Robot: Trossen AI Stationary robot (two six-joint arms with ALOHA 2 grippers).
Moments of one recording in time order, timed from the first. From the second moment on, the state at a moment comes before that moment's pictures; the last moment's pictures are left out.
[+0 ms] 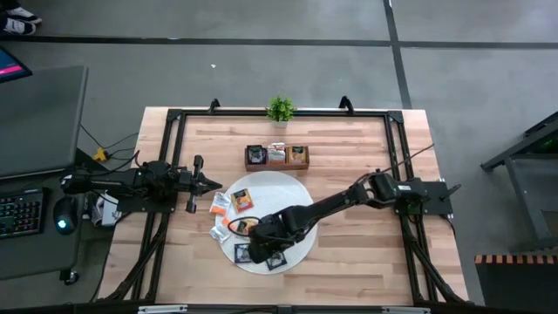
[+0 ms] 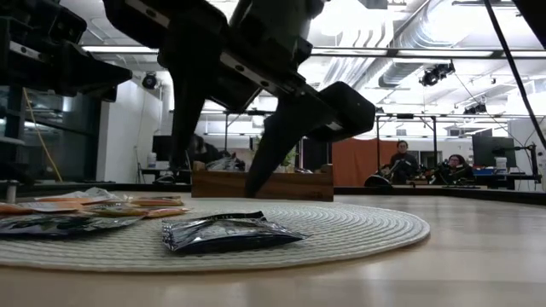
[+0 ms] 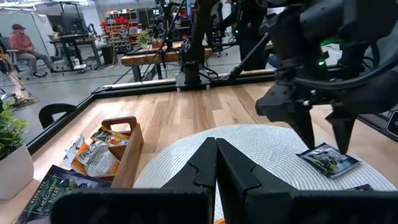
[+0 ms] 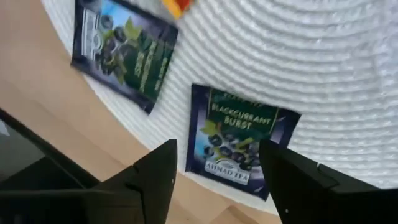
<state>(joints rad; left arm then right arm) -0.05 0.06 0.01 0.01 0.01 0.10 0.31 2.33 1.94 -0.78 -0.20 1.42</state>
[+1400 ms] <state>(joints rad) -0.05 0.06 0.01 0.01 0.01 0.10 0.31 2.44 1.95 -0.78 -0.28 1.47</state>
